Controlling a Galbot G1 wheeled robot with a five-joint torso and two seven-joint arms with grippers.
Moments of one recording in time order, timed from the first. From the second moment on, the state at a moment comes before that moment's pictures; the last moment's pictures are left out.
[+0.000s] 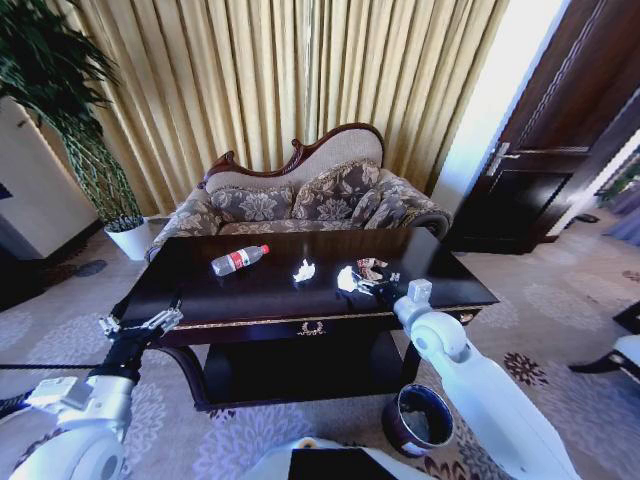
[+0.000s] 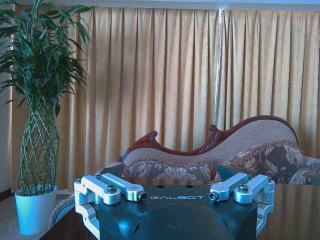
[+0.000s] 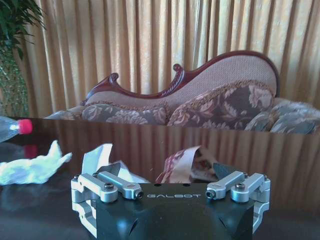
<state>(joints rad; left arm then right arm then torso) 1.84 -1.34 -1.00 -2.50 -0.52 0.20 -0.01 -1.06 0.96 0.29 1.98 0.65 -0.43 0.18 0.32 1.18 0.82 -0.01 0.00</state>
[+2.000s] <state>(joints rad) 1.82 -1.33 -0.99 -2.48 -0.53 0.15 0.01 -1.24 0.95 0.46 2.14 0.67 -0.38 0.21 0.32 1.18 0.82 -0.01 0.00</state>
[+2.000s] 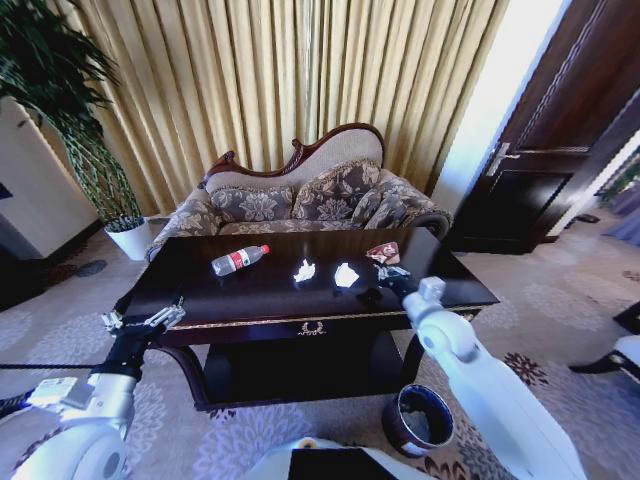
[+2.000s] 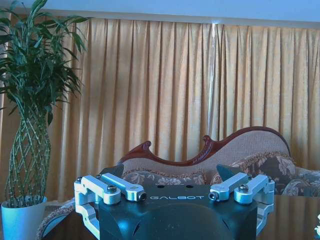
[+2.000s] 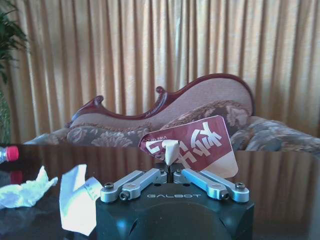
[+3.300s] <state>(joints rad) 1.79 -1.30 -1.02 -2.50 -0.61 0.36 -0.03 -1.56 1.07 0.60 2.43 0.52 -0.34 0.24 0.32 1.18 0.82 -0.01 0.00</state>
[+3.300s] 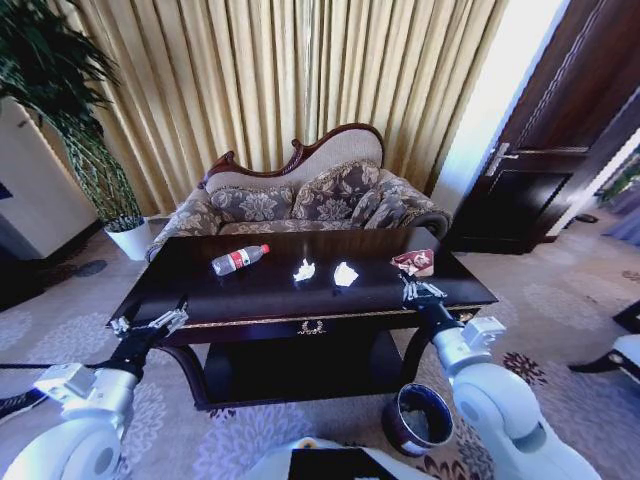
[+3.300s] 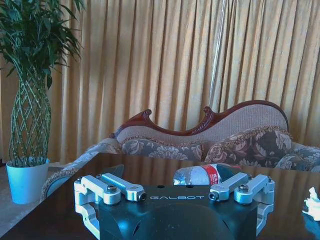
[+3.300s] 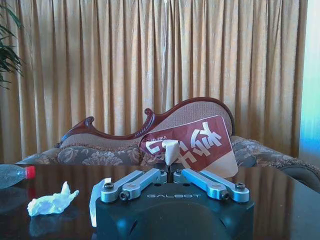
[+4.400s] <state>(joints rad) 1.80 -1.30 -1.00 -2.50 -0.59 0.32 -0.02 -1.58 1.09 0.58 2.42 0.48 -0.33 0.23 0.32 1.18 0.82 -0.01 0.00</state>
